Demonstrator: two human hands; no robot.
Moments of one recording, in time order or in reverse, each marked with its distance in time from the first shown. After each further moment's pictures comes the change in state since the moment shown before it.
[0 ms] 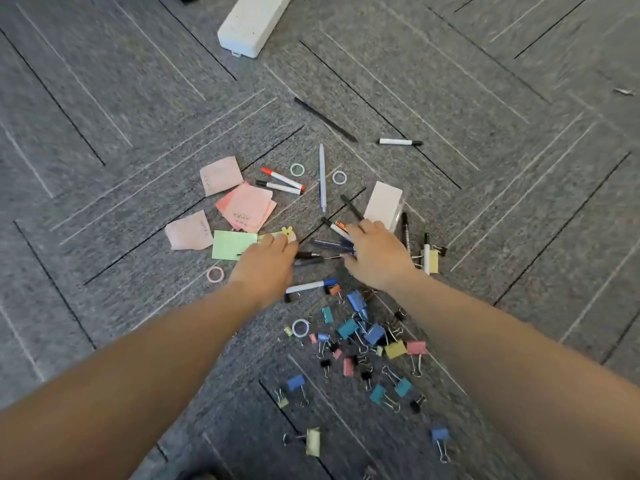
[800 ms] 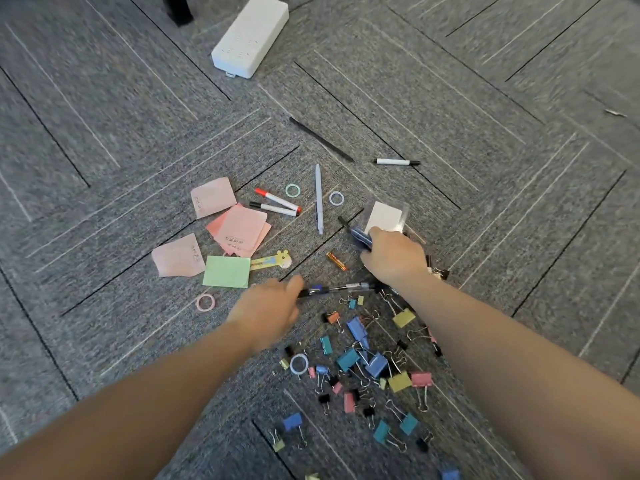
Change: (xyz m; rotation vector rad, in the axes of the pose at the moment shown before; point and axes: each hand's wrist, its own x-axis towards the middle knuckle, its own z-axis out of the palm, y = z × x) left_hand -0.002 0.009 0.007 -0.206 -0.063 0.051; right_hand 0.038 0.028 -0.007 0.013 0.052 0.251
